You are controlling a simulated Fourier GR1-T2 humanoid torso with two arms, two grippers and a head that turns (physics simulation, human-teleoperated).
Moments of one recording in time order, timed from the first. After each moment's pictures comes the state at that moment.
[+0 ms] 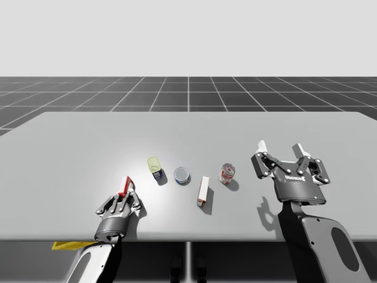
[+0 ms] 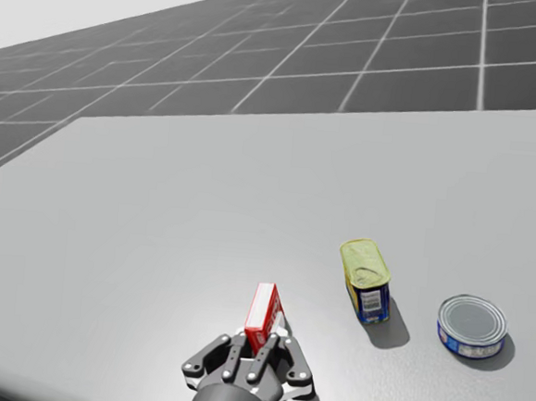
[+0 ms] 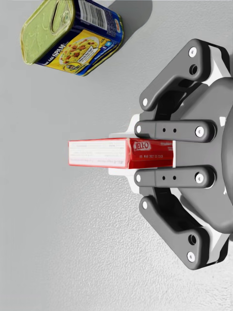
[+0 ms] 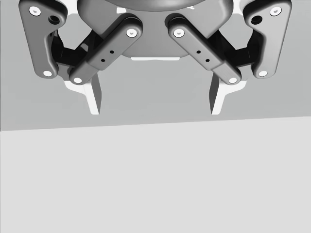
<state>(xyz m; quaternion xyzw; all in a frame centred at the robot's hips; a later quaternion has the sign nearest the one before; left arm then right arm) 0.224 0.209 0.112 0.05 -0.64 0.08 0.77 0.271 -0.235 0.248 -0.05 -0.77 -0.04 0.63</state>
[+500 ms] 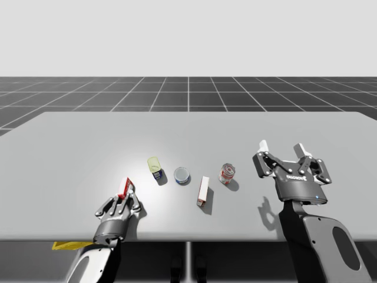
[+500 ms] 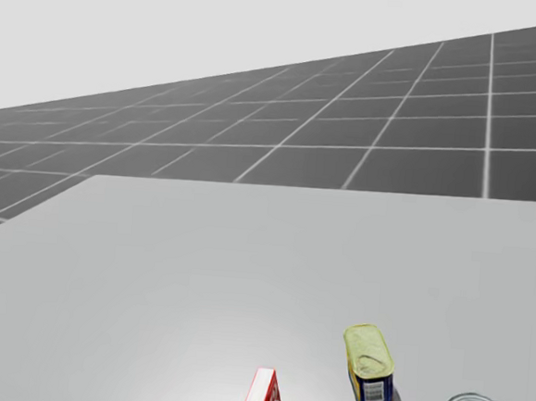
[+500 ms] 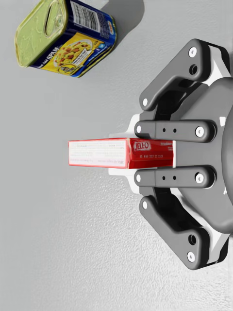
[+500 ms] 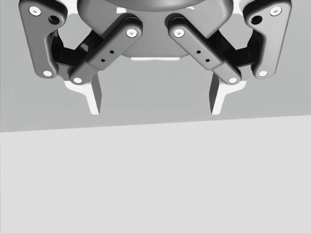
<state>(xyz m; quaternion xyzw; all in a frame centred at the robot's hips) 0.218 0.209 0.113 0.05 -0.63 0.07 0.77 0.272 -0.238 0.248 -0.05 -0.77 -0.05 0.63</state>
